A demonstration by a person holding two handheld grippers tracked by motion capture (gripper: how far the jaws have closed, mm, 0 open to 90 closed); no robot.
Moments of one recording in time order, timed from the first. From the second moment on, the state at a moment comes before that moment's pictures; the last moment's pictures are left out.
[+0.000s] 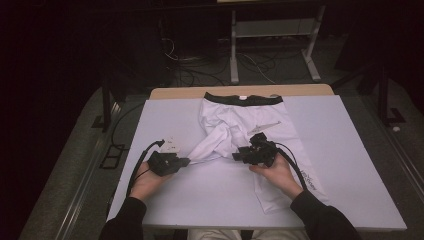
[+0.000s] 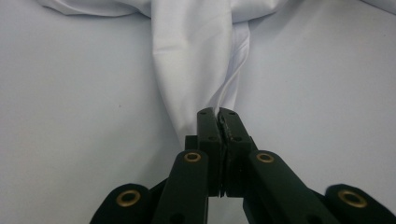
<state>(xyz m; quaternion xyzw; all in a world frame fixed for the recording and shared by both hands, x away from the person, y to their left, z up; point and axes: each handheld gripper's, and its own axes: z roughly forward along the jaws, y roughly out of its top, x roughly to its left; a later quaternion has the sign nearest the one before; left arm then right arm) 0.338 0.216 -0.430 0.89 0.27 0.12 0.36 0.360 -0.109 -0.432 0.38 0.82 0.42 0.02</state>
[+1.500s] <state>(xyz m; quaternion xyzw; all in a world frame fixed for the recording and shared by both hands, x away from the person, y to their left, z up) 0.329 0.227 -0.426 0.90 0.24 0.12 0.36 0.400 -0.092 -0.442 0.39 0.82 0.41 0.00</state>
